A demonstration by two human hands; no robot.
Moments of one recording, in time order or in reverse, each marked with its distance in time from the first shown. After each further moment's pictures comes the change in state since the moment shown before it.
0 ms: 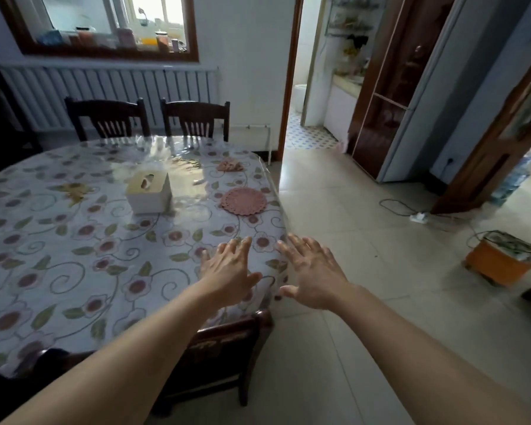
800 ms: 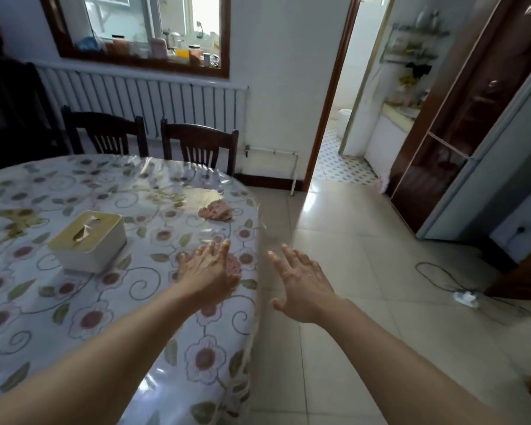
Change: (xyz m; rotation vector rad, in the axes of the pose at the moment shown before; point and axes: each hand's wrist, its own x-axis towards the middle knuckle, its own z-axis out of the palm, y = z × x) left_hand 0.345 0.061 -0.030 -0.005 0.041 -0.298; right_hand 0.309 0.210 -0.083 -0.013 -0.072 -0.210
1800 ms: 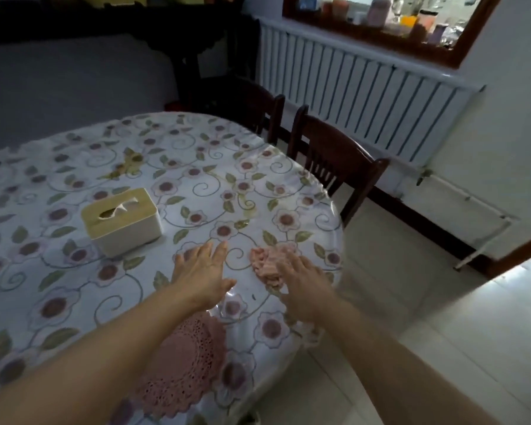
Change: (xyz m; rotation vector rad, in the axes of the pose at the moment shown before) left_hand 0.320 -0.032 0.003 -0.074 -0.004 -0.806; right_hand 0.481 0.097 -0.002 -0.223 -0.266 -0.769
